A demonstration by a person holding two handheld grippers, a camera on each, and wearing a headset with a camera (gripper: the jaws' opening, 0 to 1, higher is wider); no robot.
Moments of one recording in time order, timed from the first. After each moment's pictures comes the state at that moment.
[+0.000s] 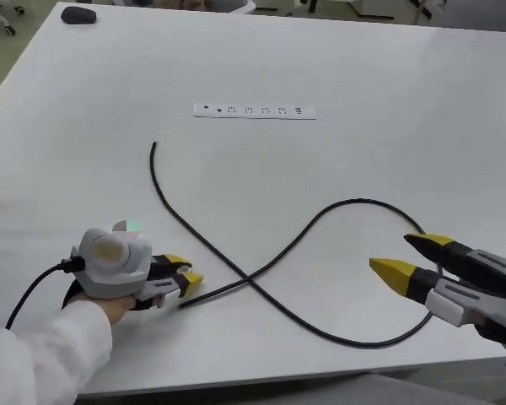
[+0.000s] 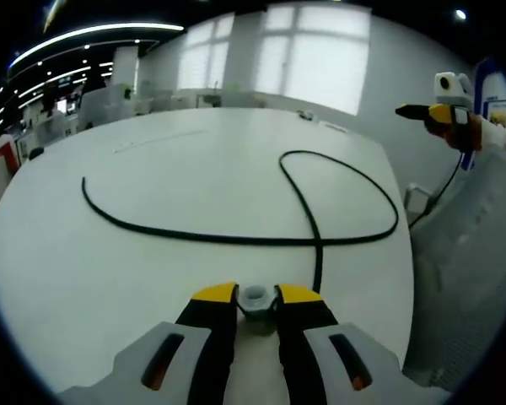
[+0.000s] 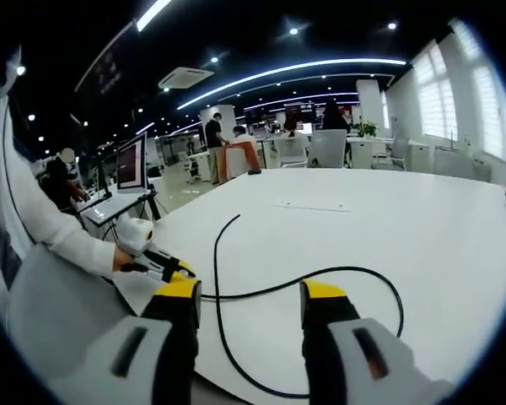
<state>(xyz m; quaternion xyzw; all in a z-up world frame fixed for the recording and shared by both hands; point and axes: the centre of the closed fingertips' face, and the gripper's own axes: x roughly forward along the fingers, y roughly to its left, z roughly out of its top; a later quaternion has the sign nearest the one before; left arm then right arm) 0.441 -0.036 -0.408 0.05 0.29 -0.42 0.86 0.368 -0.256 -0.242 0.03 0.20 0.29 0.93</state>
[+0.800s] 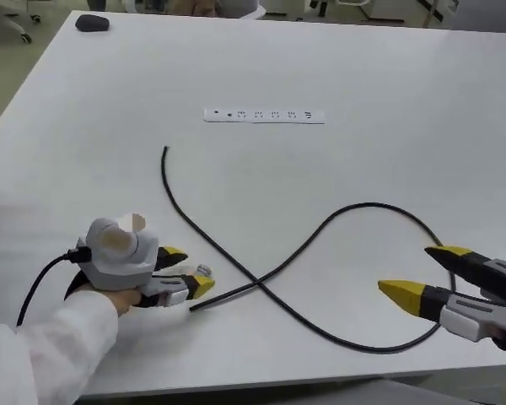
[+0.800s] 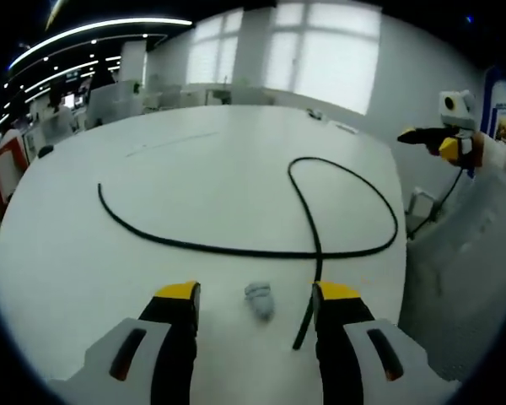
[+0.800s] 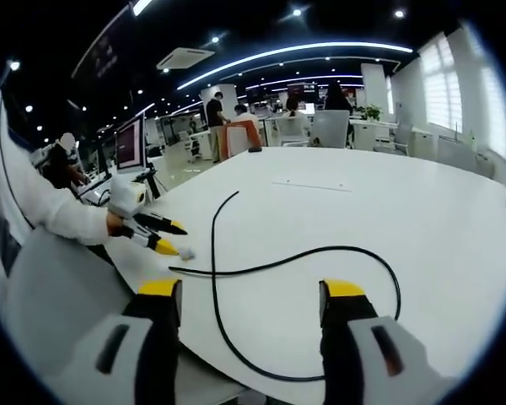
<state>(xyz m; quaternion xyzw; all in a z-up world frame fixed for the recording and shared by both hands) 0.444 -0.020 -0.363 0.05 0.31 -0.40 0.86 0.361 -0.265 -0.264 0.00 0.26 0.30 0.92</state>
